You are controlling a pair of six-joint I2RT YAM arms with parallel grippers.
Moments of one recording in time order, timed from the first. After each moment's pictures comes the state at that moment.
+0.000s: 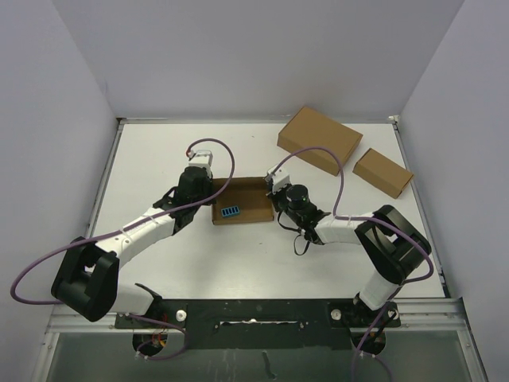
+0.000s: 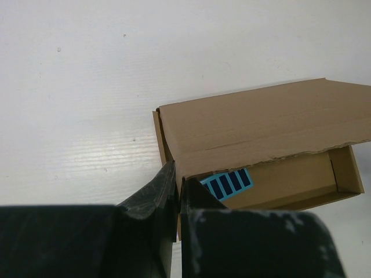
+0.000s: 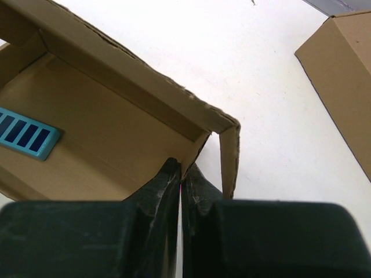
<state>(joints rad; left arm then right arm) -0.53 1.37 0.79 0.00 -0.26 -0.33 0.68 1.66 0.67 0.68 0.13 -0.14</state>
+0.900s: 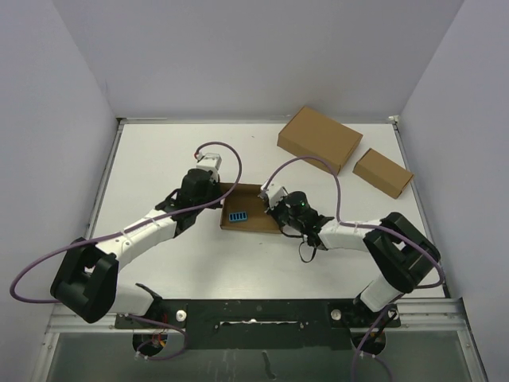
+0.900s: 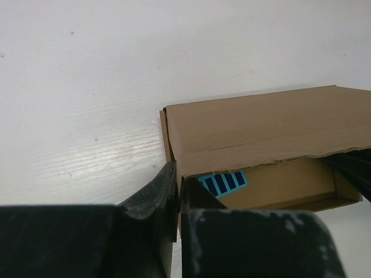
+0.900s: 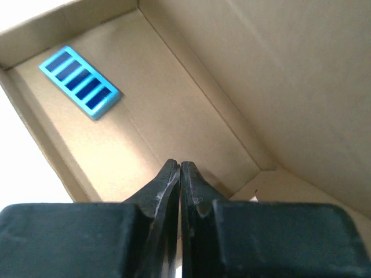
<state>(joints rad) -0.56 1.36 0.78 0.02 -0.15 -0.31 0.71 1.61 0.63 0.49 0.00 -0.22</state>
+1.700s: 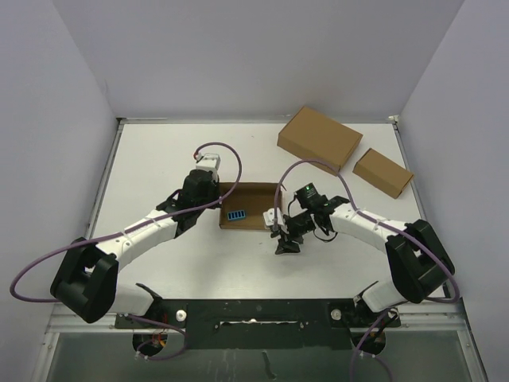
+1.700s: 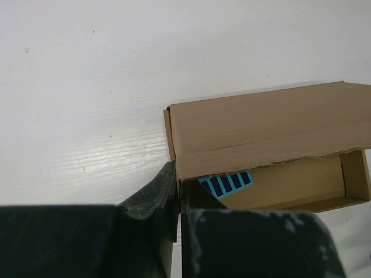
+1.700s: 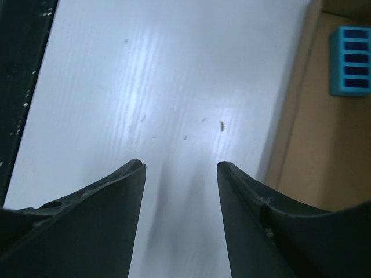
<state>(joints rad) -0.58 1.36 0.78 0.01 -0.23 -0.31 0.58 1.48 0.82 -0.41 -0.82 -0.97</state>
